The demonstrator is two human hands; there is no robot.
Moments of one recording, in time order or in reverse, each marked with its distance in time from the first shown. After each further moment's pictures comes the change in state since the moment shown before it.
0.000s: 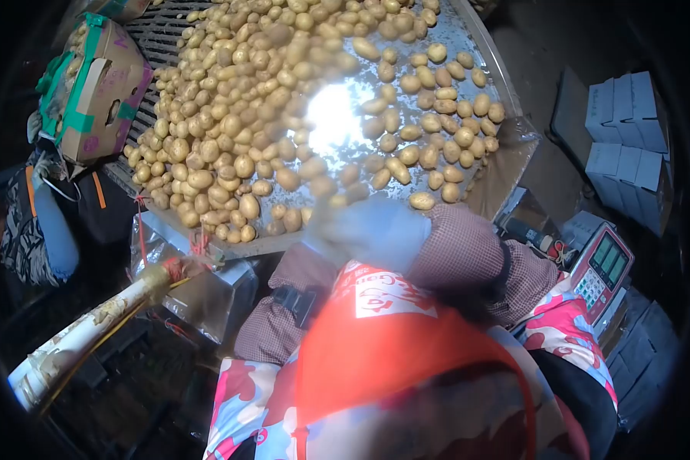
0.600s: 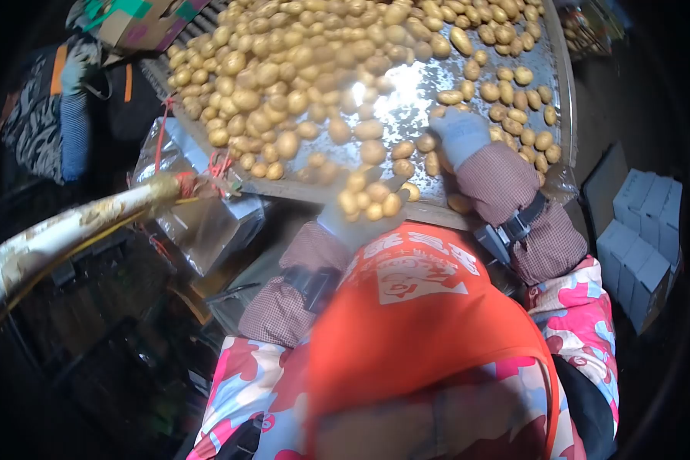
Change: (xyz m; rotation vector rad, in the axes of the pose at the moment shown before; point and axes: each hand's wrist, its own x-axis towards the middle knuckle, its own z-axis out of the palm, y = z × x) left_hand -0.021 0.001 -0.037 -0.032 0.110 0.218; right_hand 0.027 0.142 -0.014 -0.480 -0.175 0.642
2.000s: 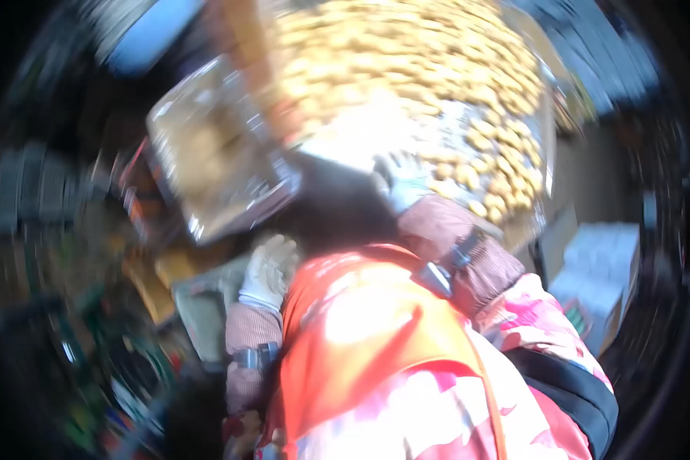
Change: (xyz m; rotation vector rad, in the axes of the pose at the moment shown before) left_hand -0.297 0.054 -0.185 0.109 0.422 0.423; right_hand -0.077 -0.242 0.077 -0.068 0.429 -0.309
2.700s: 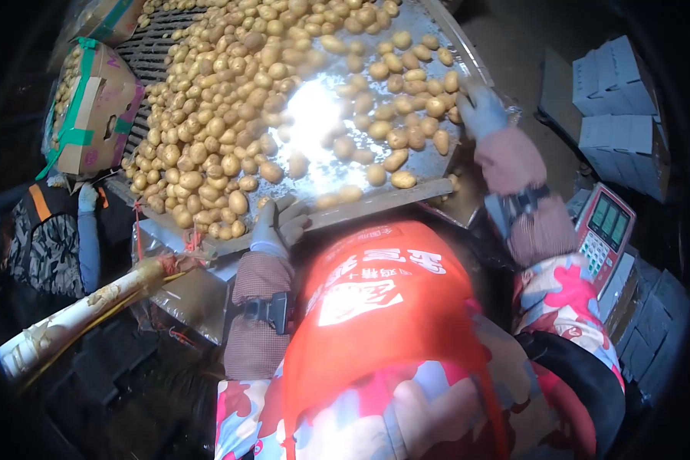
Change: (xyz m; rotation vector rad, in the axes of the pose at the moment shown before) left_hand 0.177 -0.068 0.272 0.830 -0.080 -0.200; right_hand -0.143 0.384 -0.090 0.067 0.332 0.781
